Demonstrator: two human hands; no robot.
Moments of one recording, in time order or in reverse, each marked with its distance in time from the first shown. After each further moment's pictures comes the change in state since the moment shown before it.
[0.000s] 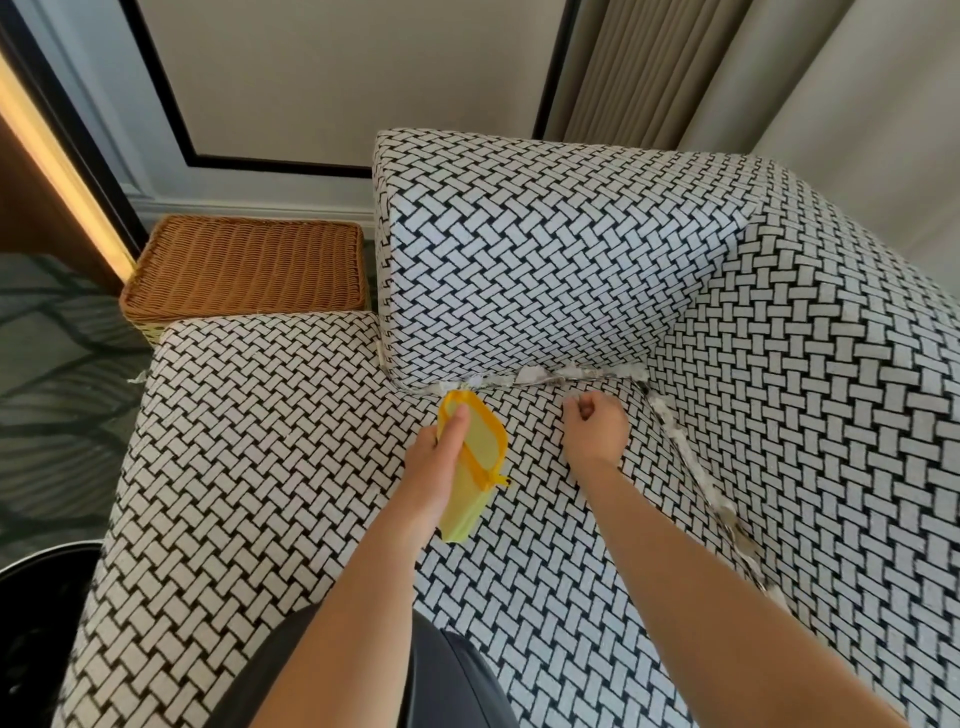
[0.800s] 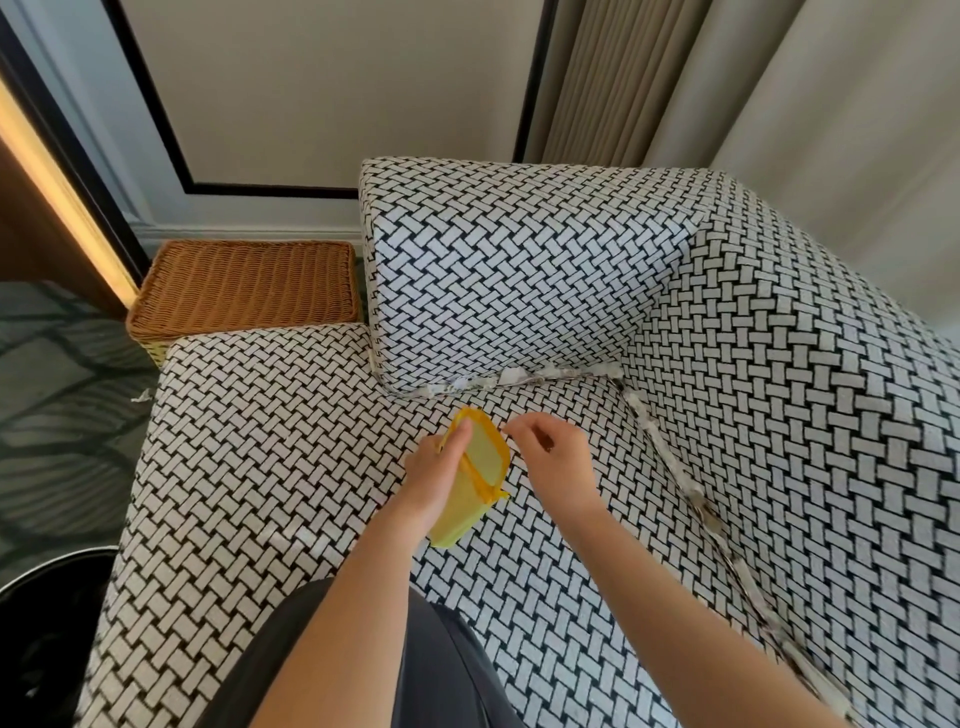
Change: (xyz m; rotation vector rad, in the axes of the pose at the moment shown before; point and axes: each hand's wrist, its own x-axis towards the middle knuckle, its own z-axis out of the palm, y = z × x) left_hand -0.017 0.000 0.013 0.101 -0.016 0.004; right_hand -0.086 -0.041 -0.069 0.460 -0.407 -0.159
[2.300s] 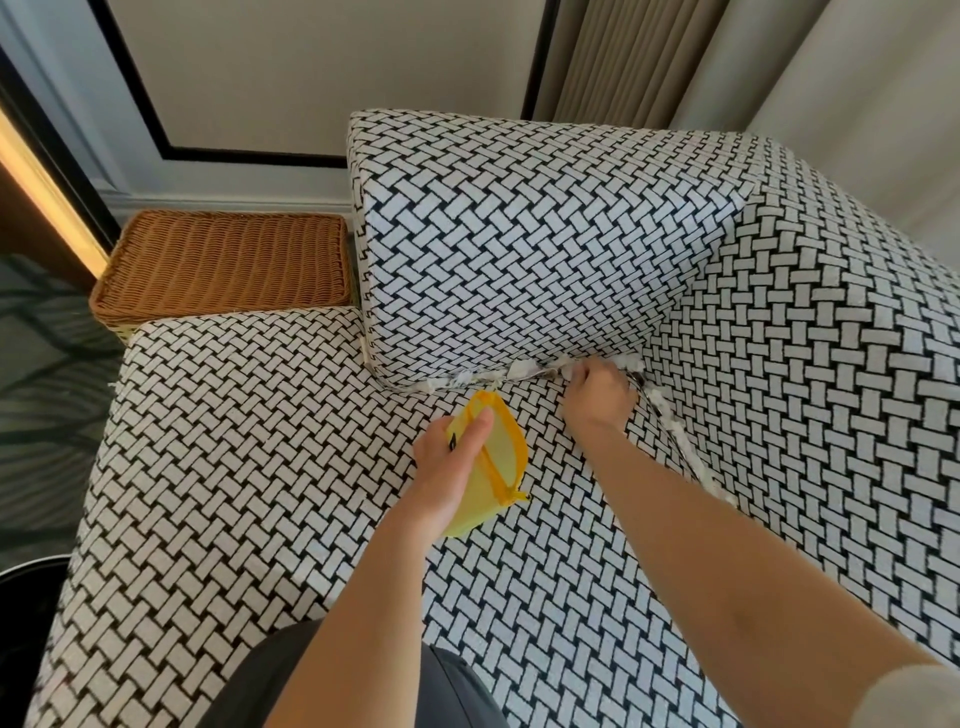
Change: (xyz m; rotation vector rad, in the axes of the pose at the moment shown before) left_hand 0.046 -0.014 0.004 -0.019 0.006 0.009; right_hand 0.135 0.087 -0.007 -0.755 0.399 0.106
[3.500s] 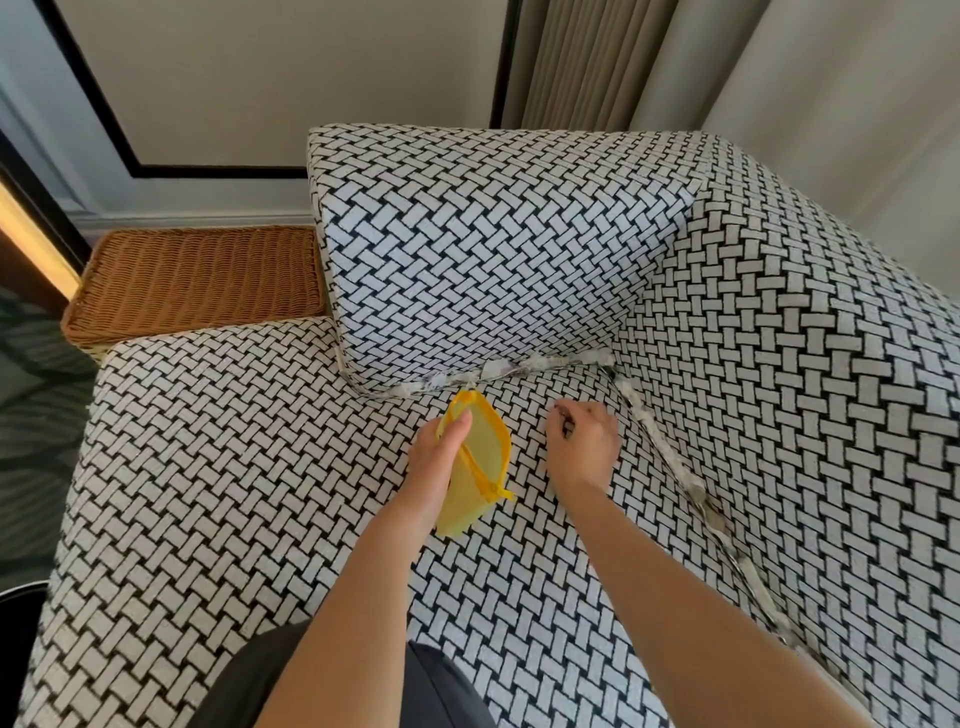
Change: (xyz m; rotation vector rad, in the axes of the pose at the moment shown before) left_hand -0.027 0.023 0.012 -0.095 -0.067 -0.052; right_hand -0.069 0.018 -0.028 0.201 0.030 0.037
